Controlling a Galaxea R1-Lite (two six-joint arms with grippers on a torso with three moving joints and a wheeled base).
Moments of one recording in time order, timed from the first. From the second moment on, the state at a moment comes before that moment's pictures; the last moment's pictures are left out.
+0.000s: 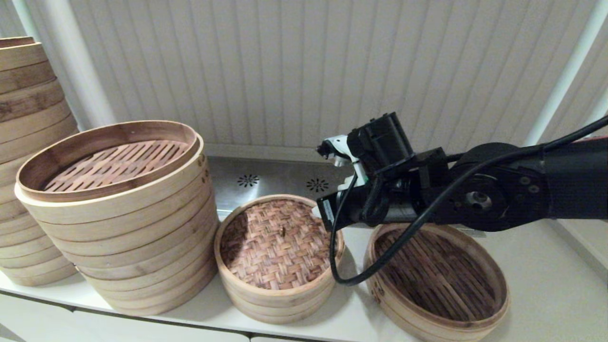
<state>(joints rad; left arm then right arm) 0.00 0.00 0.00 0.00 0.00 -0.01 0.72 1.88 -1.42 0.12 -0.11 0.13</state>
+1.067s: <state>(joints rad) 0.00 0.00 0.00 0.00 0.00 -0.01 0.82 2.07 -1.46 -0.05 -0.21 0.15</state>
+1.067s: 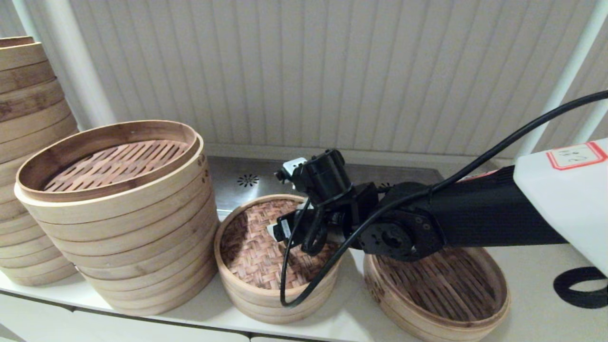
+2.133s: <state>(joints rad) 0.00 0.00 0.00 0.00 0.00 -0.01 0.86 2.14 -1.47 -0.08 -0.24 0.15</state>
